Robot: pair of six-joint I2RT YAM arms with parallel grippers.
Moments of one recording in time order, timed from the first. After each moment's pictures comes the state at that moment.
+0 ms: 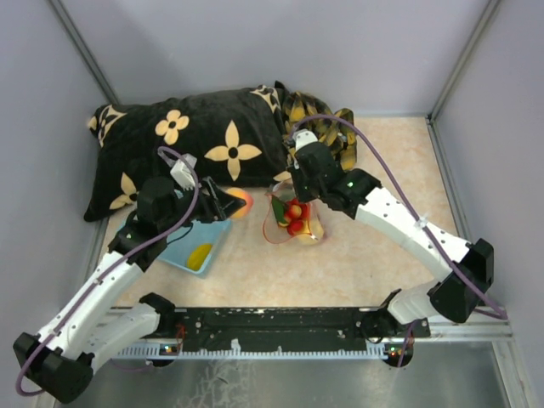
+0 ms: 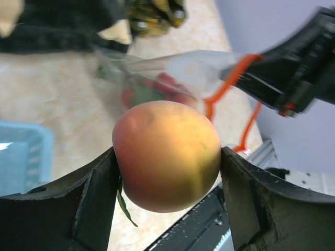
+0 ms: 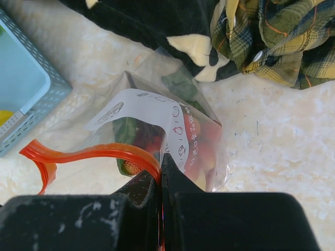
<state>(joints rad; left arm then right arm) -0.44 0.86 0.80 -0.27 0.27 -0.65 0.78 1.38 1.34 -0.66 0.24 0.24</state>
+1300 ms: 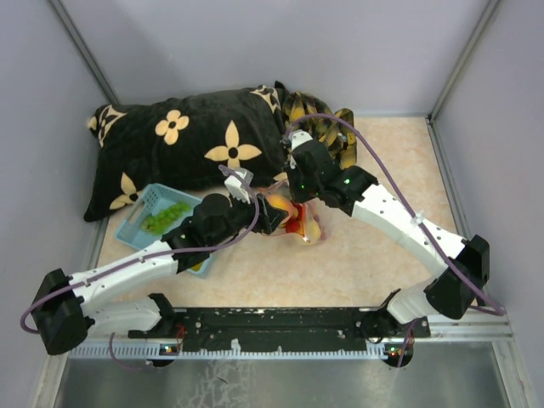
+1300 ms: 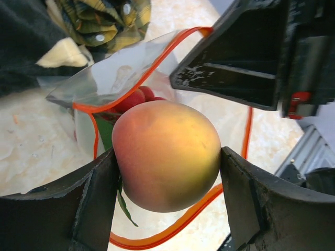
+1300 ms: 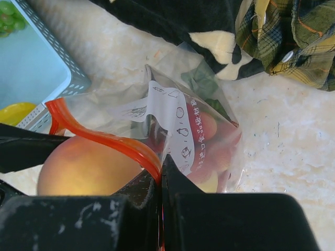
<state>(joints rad) -0.90 1.11 0.72 0.19 -0.09 -0.50 0.78 1.42 1.38 -0.67 0.16 0.26</state>
